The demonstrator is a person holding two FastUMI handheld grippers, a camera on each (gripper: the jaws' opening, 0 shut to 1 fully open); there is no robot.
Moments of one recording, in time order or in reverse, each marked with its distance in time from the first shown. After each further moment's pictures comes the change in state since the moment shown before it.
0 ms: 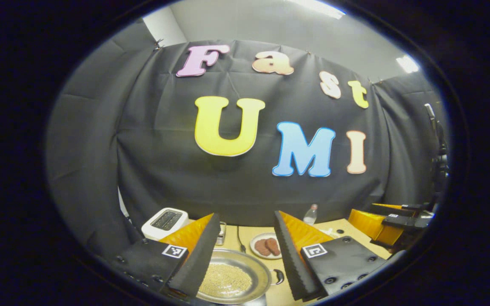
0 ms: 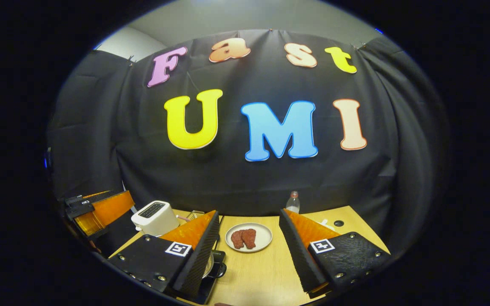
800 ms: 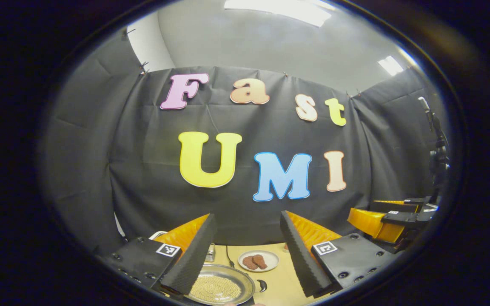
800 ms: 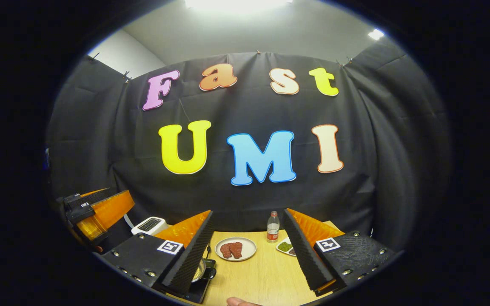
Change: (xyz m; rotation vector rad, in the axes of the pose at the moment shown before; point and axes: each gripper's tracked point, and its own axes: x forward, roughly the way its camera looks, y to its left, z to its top) left arm -0.049 -0.052 0.062 0.065 -0.129 -0.081; right arm -0.074 -0.029 0.052 0.009 -0.106 -0.073
